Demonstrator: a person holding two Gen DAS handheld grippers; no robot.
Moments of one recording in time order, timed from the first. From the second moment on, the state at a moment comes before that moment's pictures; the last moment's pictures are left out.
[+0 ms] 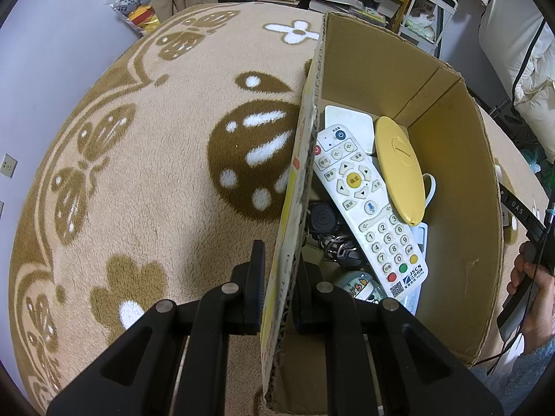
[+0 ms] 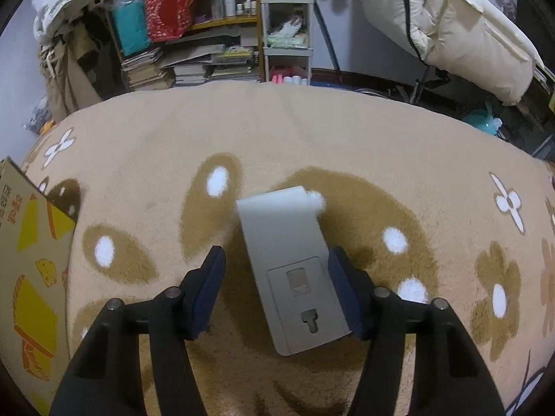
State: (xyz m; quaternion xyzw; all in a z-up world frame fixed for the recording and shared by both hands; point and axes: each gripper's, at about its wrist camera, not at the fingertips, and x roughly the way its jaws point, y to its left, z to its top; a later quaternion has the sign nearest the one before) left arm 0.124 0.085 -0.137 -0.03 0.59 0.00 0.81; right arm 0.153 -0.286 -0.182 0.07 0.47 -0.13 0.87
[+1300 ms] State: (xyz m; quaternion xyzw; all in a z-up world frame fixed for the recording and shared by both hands) left arm 0.124 0.083 -0.136 -0.03 0.59 0.01 0.81; right arm 0.114 -0.136 -0.069 0.10 0.34 0.09 0.93
